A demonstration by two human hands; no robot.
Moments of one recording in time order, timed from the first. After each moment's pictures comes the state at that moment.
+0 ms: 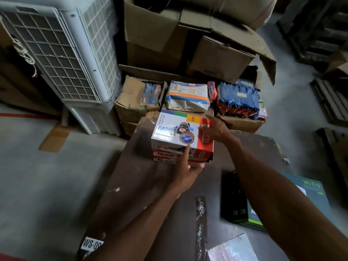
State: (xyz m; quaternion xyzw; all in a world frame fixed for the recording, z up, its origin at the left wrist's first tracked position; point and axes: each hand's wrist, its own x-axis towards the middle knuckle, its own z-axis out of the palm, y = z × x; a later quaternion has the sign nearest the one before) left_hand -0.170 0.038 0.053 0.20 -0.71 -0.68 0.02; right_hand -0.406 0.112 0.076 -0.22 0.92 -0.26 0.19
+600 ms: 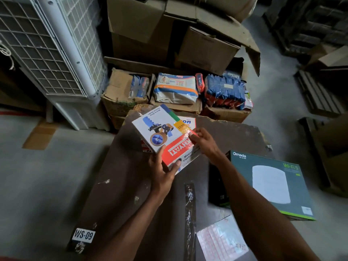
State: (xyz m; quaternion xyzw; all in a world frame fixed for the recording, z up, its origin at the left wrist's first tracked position) left_hand -0.115 0.046 0.038 0.29 -0.70 -0.63 0.18; right_hand -0.294 0.156 0.080 -0.07 0.79 -0.53 0.29
